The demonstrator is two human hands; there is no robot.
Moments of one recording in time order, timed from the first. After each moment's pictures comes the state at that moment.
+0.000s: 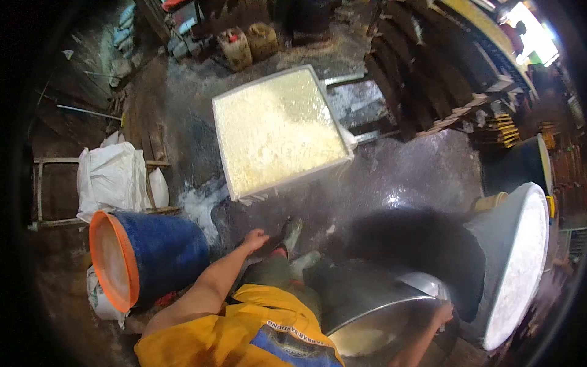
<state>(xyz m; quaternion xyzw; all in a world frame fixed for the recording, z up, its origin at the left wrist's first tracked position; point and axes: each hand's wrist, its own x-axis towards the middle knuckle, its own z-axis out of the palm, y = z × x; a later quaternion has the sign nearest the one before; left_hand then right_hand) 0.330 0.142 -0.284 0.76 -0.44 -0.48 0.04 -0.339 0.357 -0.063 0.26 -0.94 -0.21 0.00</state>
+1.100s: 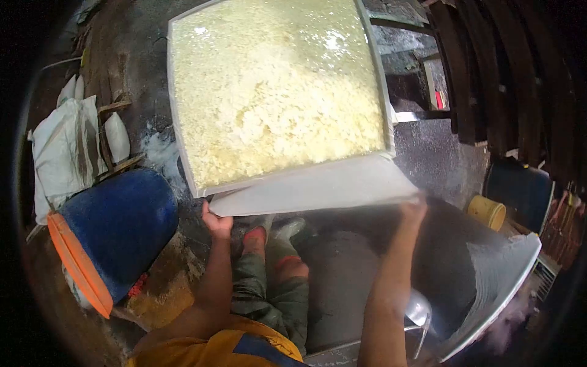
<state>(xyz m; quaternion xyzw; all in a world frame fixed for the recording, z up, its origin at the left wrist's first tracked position) 0.370 0.084 -0.416 0.39 0.30 -0.47 0.73 -0.217 -0.075 -0.370 -0.16 -0.56 0.63 -0.51</state>
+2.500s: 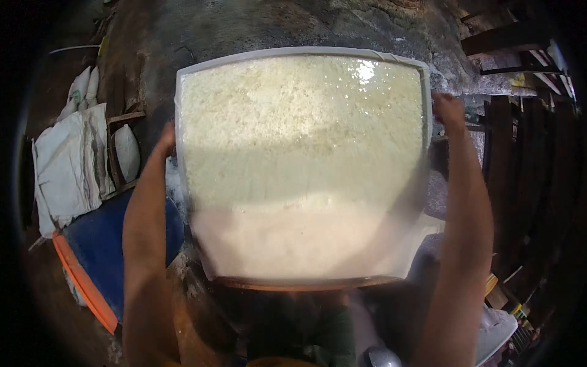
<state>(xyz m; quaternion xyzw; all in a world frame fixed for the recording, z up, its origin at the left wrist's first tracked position) 0.683 -0.326 -0.453 0.82 -0.22 -0.45 0.27 0.005 -0.655 -0.376 0.52 -0.72 0.16 -0.43</state>
